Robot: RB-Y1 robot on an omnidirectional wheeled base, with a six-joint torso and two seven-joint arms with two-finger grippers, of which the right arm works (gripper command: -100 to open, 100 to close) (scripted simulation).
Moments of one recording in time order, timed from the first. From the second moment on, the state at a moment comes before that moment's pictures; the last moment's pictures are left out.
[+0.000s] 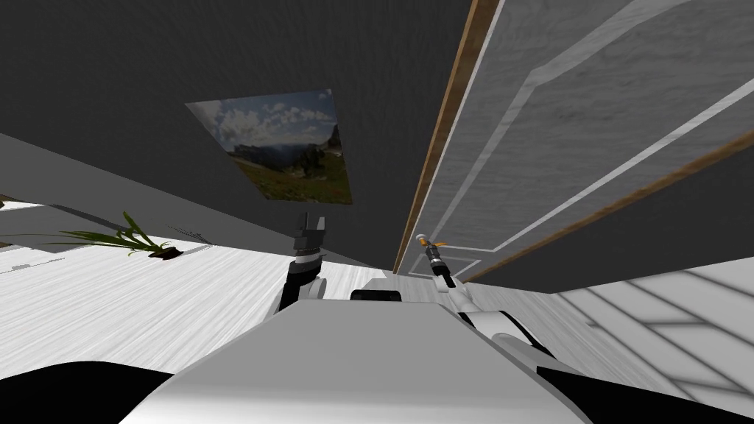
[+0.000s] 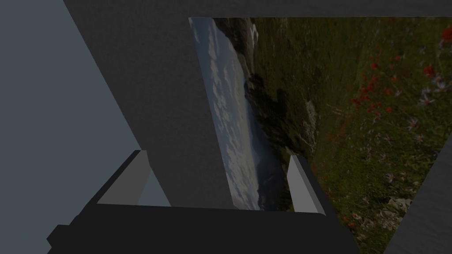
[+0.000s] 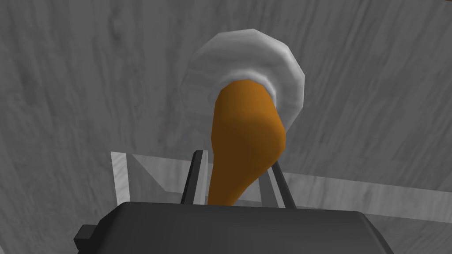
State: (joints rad) arm -0.20 -0.41 0.03 -0.52 -0.15 -0.82 -0.22
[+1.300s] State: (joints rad) arm -0.12 -0.51 0.14 -0.57 -0.11 -0.90 -0.36
